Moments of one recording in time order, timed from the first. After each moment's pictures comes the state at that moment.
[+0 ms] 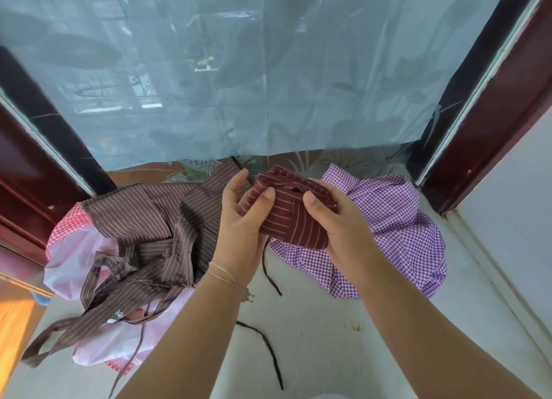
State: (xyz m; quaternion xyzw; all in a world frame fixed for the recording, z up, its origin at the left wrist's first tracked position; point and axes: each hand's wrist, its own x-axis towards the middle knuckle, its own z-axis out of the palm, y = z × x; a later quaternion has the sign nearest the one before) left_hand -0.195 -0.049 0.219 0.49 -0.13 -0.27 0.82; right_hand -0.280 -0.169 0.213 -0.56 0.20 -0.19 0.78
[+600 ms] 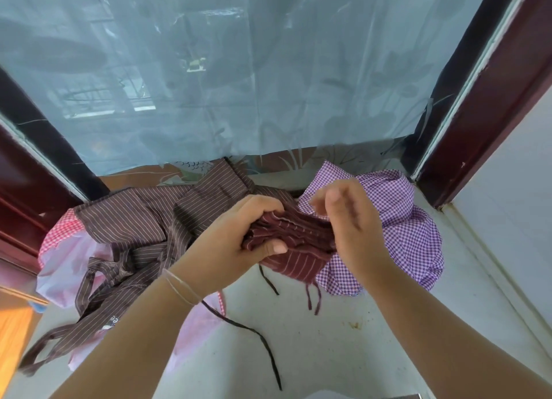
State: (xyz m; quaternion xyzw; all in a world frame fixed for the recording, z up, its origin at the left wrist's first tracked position) left_hand -0.178 -0.019 0.230 0.70 -0.58 -0.09 0.40; right_hand -0.298 -0.183 0.209 -0.78 0.09 -0.36 0.51
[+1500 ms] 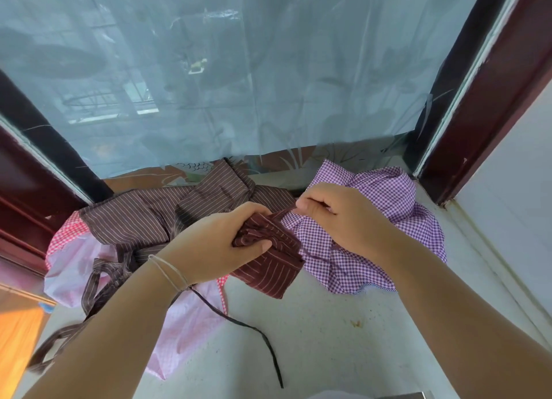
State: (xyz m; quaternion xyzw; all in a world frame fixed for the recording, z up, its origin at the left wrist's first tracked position) left_hand -0.173 -0.016 0.243 0.82 -0.52 -0.15 0.19; right_hand -0.296 -0.211 0.228 -0.93 0.08 -0.17 0.33
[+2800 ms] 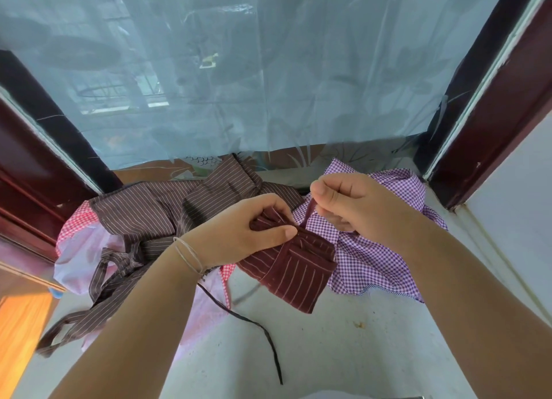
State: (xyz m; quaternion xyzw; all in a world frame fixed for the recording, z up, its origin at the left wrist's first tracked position) left_hand -0.175 -0.034 0.253 0.74 -0.46 -0.32 0.37; right_hand -0.303 -0.210 0.268 -0.82 0.03 -0.05 0.57
